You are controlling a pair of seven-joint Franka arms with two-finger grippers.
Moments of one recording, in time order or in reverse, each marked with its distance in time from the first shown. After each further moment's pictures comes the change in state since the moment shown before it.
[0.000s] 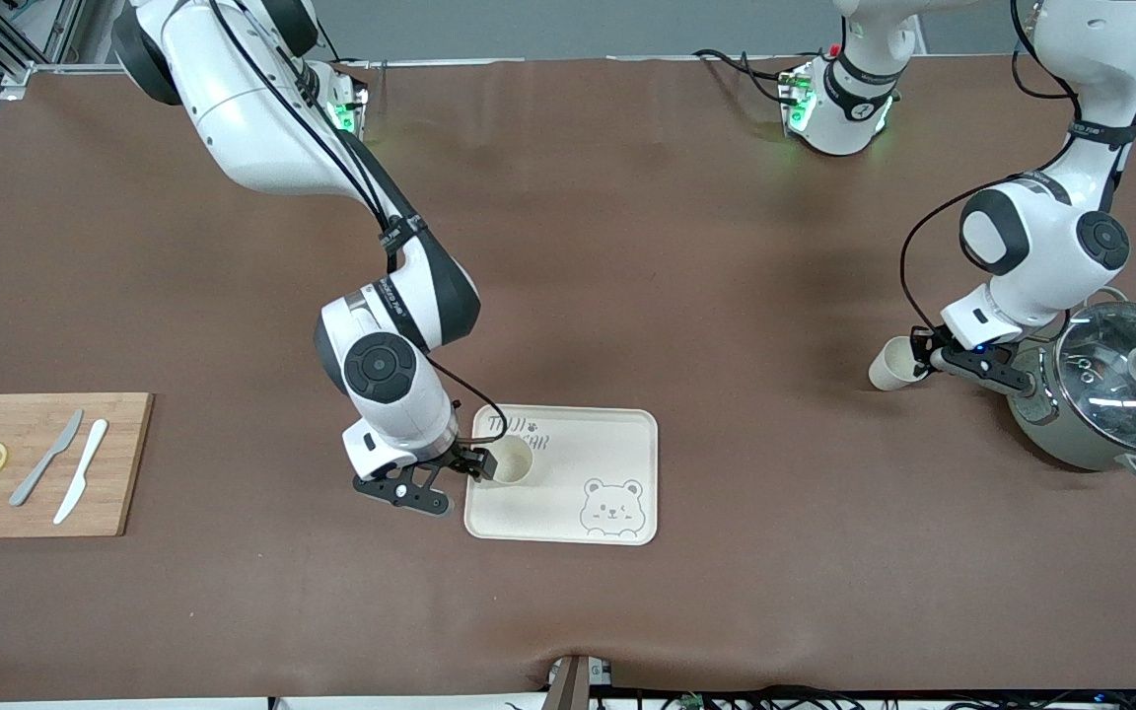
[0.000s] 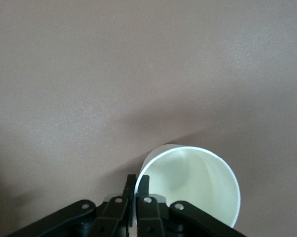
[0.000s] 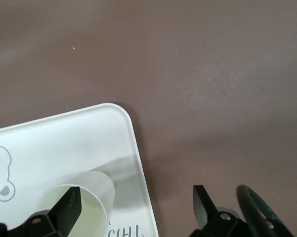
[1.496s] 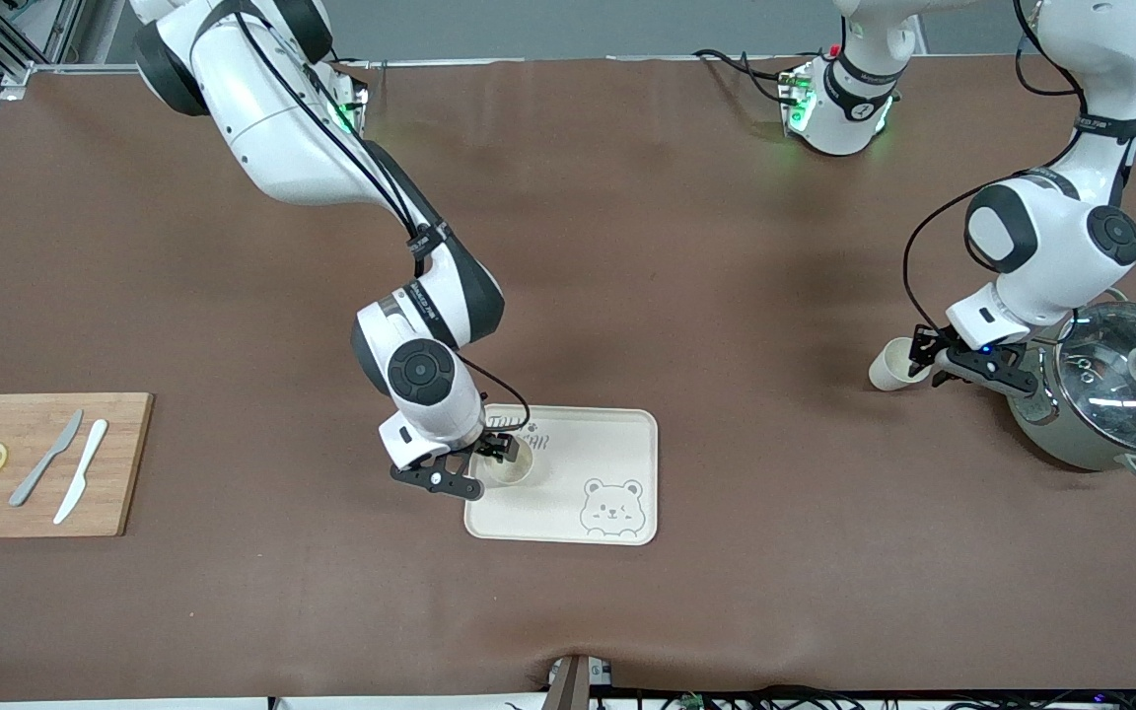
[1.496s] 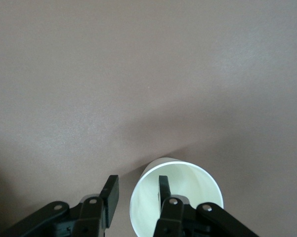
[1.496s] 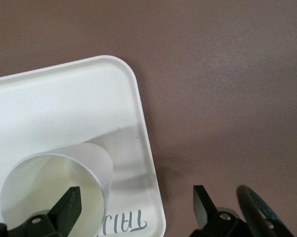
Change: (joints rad) left arm -0.001 -0.043 -0.011 0.024 -0.005 -0.041 -0.001; right arm 0.035 0.045 0.005 -0.030 0.011 0.012 0.005
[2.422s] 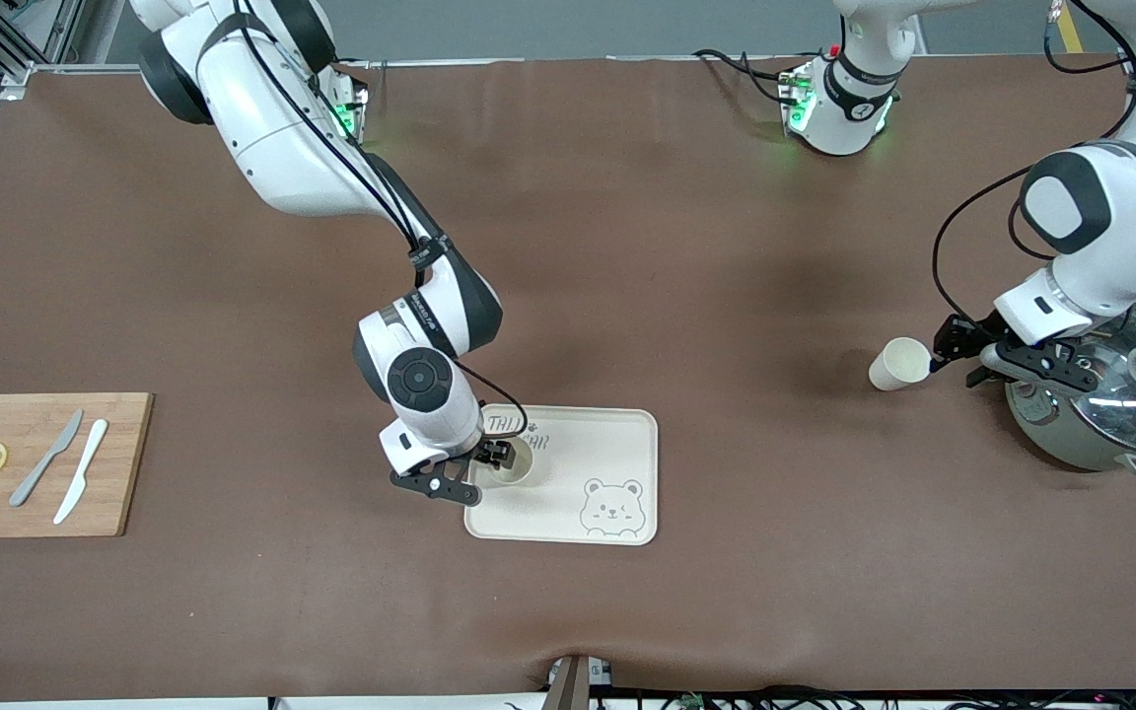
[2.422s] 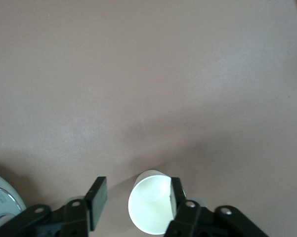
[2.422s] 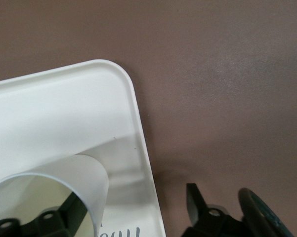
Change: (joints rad) left arm 0.001 -0.102 0.005 0.157 -0.001 -0.267 -0.081; right arm -0.005 0.030 -0.003 0.000 0.000 0.043 0.000
